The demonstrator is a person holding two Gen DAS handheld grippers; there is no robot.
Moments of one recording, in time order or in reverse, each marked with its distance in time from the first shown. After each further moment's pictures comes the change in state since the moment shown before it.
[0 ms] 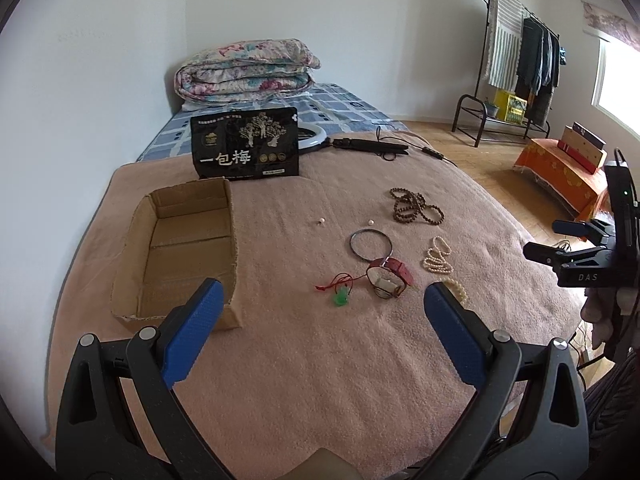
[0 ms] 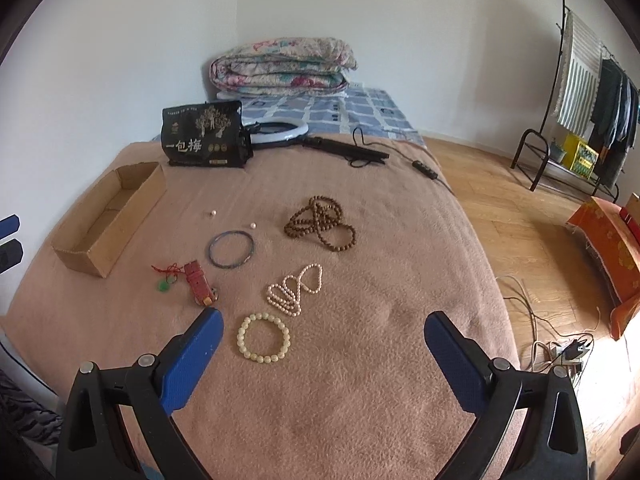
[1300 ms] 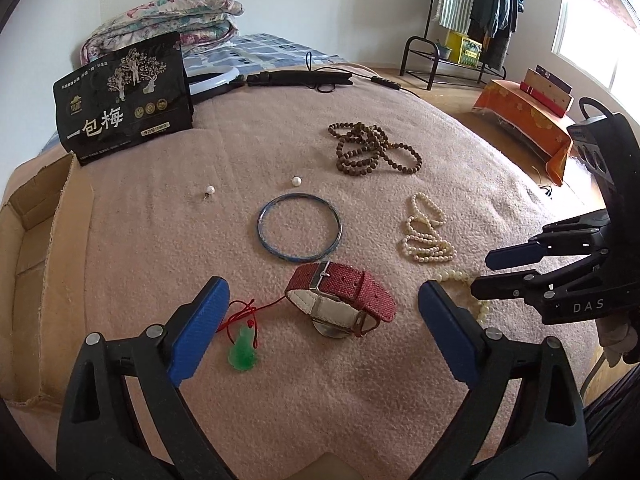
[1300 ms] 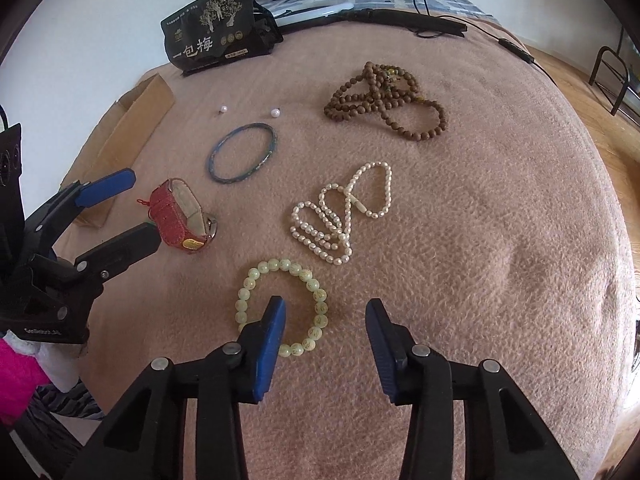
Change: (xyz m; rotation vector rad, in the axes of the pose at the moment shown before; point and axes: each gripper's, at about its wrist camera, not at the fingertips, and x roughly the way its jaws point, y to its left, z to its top) left arm 0.193 -0.059 -0.004 0.131 0.154 -0.180; right arm 0.139 0.000 -0.017 0.033 0.355 0.270
